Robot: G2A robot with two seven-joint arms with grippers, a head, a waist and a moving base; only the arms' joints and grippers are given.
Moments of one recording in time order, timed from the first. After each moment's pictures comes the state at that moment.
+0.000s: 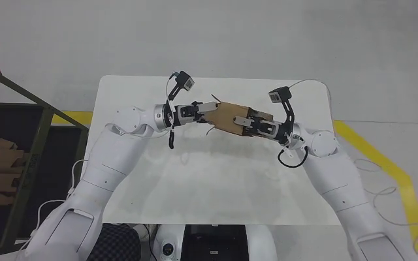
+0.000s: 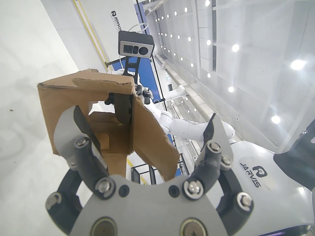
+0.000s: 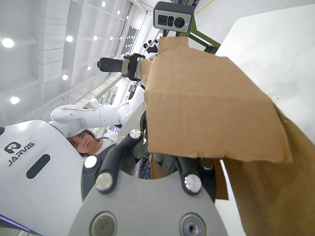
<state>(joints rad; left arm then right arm) 0.91 -1.15 -1.09 -1.33 -0.54 -0.36 -1.11 -0.96 -1.18 1.06 -1.25 0.50 -0.65 1.06</state>
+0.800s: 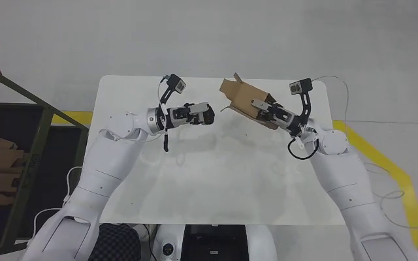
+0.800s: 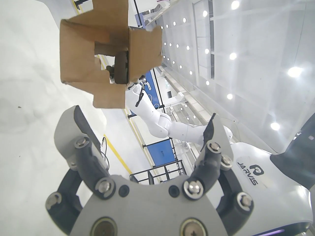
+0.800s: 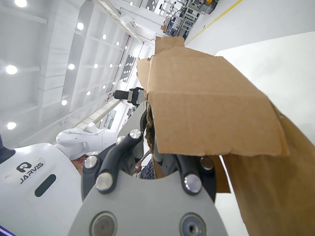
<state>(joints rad) 0.98 -1.14 -1.16 -1.37 -0.54 -0.36 -1.11 -0.96 -1.17 1.15 -1.19 0.54 -0.63 0.95</state>
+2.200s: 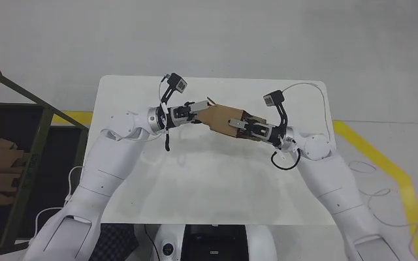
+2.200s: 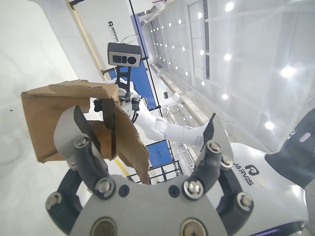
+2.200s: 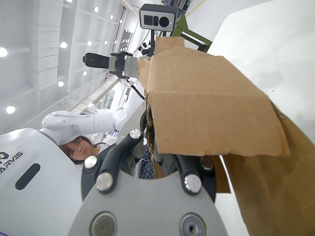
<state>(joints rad) 0.97 -1.15 -1.15 -1.36 -0.57 -0.36 -1.10 -0.98 -1.20 1.04 -1.25 0.44 -0.62 0.99</state>
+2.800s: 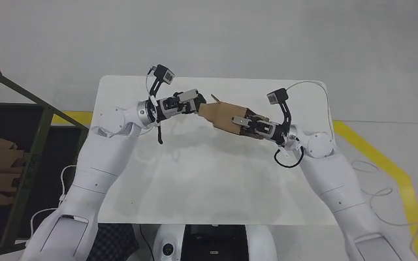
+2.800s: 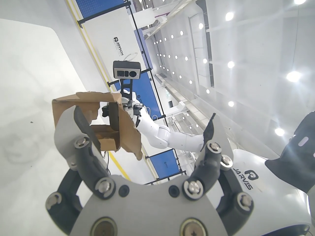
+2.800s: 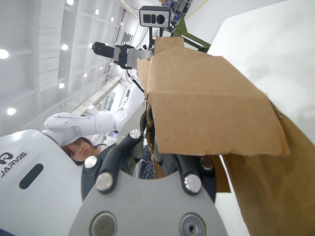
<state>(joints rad) 0.97 -1.13 -1.23 -1.36 -0.55 -0.37 -1.07 -0.97 -1.20 1.06 -1.22 0.46 -0.63 1.02</state>
